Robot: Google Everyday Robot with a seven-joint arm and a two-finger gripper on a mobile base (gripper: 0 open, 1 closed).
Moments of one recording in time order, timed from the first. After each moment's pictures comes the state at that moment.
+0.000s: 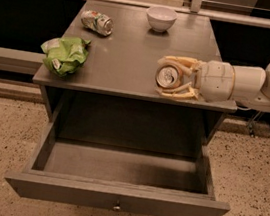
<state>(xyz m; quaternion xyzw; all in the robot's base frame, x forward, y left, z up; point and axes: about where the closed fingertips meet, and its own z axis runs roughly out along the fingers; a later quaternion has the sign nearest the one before) 0.561 -0.066 0.907 -0.67 0.36 0.26 0.60</state>
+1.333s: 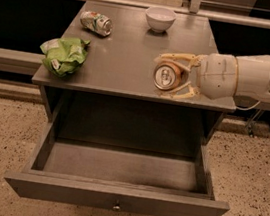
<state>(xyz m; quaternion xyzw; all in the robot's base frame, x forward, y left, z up) 0.538 -0.058 0.923 -0.74 0.33 0.16 0.57</state>
